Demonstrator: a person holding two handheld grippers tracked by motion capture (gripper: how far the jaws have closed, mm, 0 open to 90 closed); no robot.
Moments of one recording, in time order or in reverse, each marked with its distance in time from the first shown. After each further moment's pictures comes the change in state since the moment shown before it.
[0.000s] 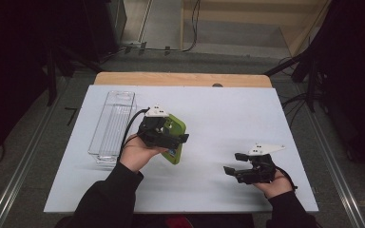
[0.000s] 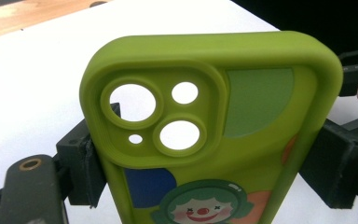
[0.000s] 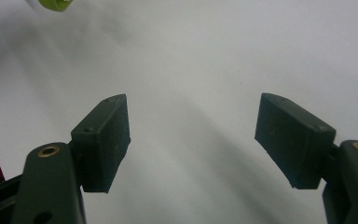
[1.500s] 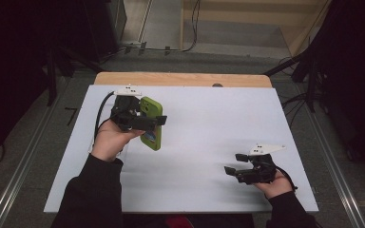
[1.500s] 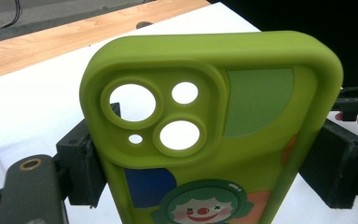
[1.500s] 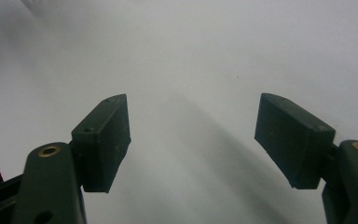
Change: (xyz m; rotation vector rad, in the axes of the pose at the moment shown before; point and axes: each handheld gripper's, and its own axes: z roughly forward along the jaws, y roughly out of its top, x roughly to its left) left arm 0.039 0.025 -0.061 -0.021 0.057 -0.064; right arm -0.003 -0.003 0.001 0.006 0.005 0.028
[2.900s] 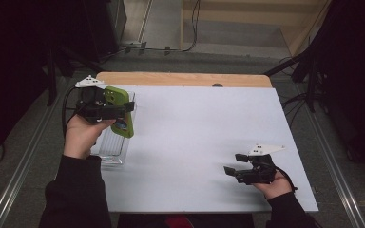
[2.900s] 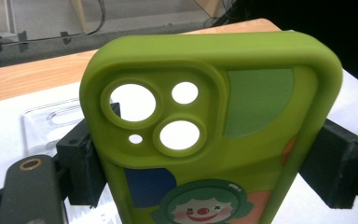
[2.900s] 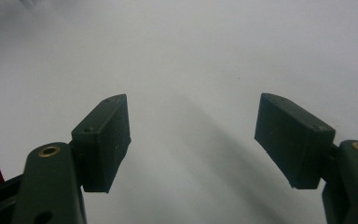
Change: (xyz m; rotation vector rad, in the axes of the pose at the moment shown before) left arm 0.049 -0.007 -0.055 -0.084 0.227 -0.104; right arm 0.003 0.000 0.000 -0.004 -0.008 -0.002
